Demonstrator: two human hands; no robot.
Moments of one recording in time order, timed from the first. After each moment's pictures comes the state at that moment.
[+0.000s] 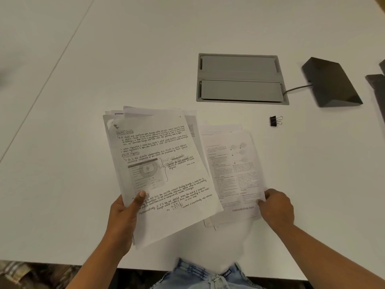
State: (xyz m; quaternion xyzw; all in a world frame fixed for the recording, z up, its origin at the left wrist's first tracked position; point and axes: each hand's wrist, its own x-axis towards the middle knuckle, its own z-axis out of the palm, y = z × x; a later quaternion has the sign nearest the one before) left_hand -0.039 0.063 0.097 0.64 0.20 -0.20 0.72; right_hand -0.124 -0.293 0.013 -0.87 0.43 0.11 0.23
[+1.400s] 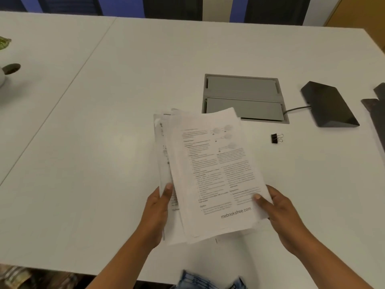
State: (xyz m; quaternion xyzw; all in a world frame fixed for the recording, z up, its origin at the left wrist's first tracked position) left_hand -0.032 0.005 0.121 0.63 0.13 -0.24 0.73; right_hand -0.118 -0.262 0.129 -0.64 0.26 0.04 0.72
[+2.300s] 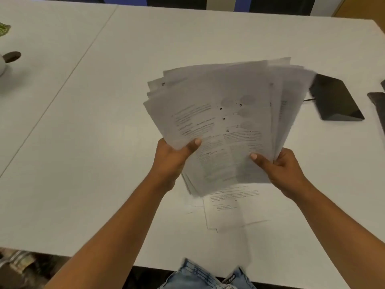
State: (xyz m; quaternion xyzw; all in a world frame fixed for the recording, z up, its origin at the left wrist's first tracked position) left_hand 0.025 -0.034 0.180 0.64 -0.04 -0.16 0.75; right_hand -0.056 -0.276 0.165 -0.73 0.14 -0.01 0.67
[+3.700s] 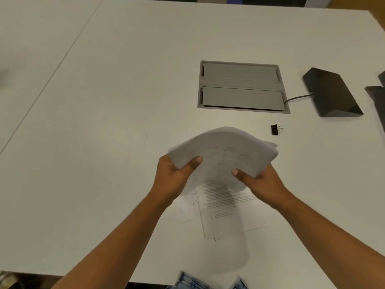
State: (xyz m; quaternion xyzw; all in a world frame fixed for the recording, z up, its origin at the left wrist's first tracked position) left_hand 0.026 -0.048 0.129 0.69 -0.03 -0.16 0.71; right_hand -0.048 -0.267 0.124 -0.77 0.12 0.01 0.62
